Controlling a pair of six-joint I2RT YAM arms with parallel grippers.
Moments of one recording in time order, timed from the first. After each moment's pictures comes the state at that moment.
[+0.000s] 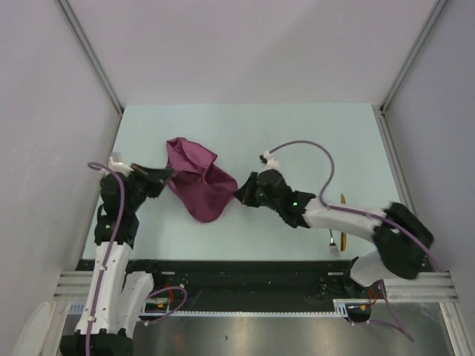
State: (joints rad) left arm 0.02 0.65 0.54 -0.25 0.31 -1.04; right arm 0.94 1.59 0.86 0.15 0.15 1.00
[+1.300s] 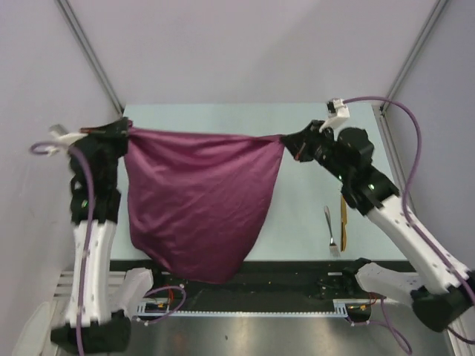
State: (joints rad) left arm 0.08 0.79 1.13 -0.31 -0.13 -1.19; right arm 0.64 1.00 1.17 -0.20 -0.05 0.54
